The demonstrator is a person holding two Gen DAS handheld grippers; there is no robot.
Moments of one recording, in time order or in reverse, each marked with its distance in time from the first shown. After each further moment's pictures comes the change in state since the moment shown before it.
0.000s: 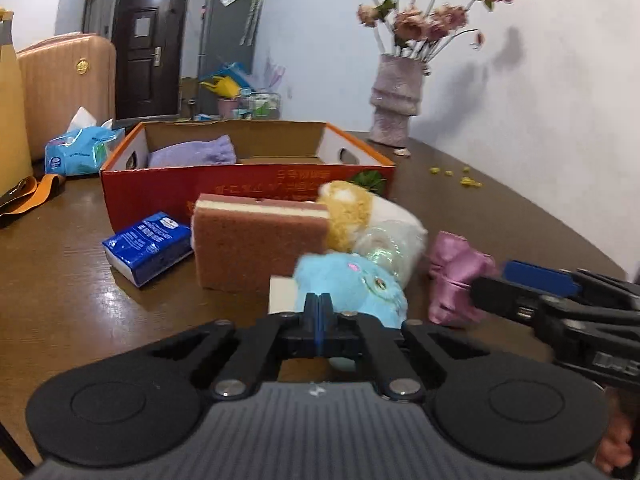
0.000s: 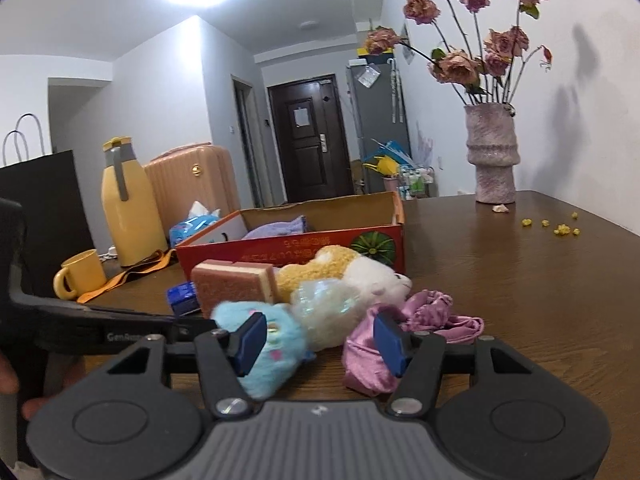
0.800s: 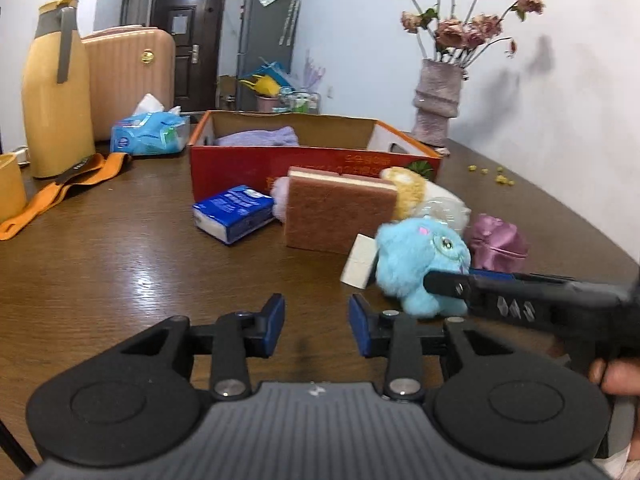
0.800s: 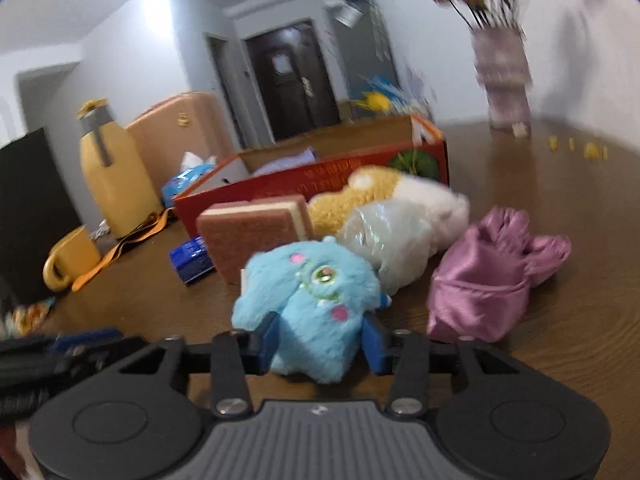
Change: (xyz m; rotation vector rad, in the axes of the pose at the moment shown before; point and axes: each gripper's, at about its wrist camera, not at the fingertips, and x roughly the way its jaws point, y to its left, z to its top) left arm -0.047 0.032 -0.025 -0.042 -0.002 0.109; right arm 0.048 0.039 -0.018 0.029 0.184 0.001
